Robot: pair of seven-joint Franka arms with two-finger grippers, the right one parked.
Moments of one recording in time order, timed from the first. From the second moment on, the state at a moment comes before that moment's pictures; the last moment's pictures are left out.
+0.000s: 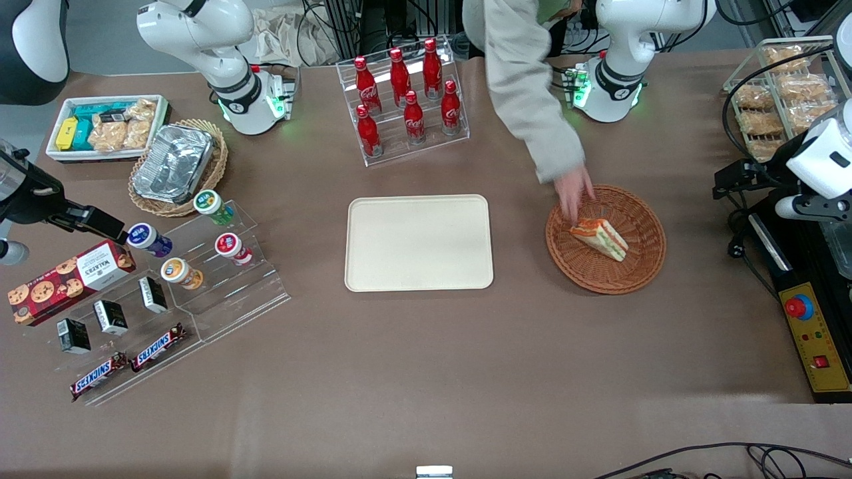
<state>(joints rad) -0.10 -0.04 0.13 -1.74 -0.04 1.61 0.11</state>
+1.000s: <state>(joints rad) -0.10 -0.17 0.11 -2.10 -0.04 1.88 -0.04</state>
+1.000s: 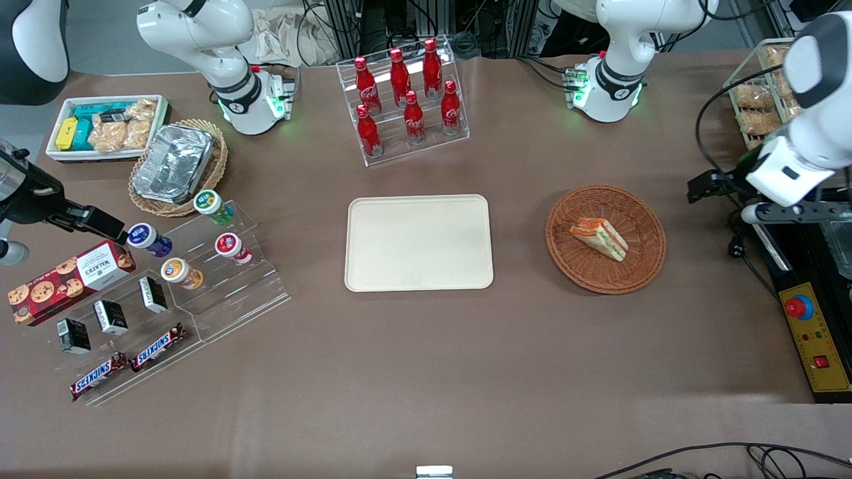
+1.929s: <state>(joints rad) -0.10 -0.16 -0.08 -2.36 -0.04 2.13 -0.74</state>
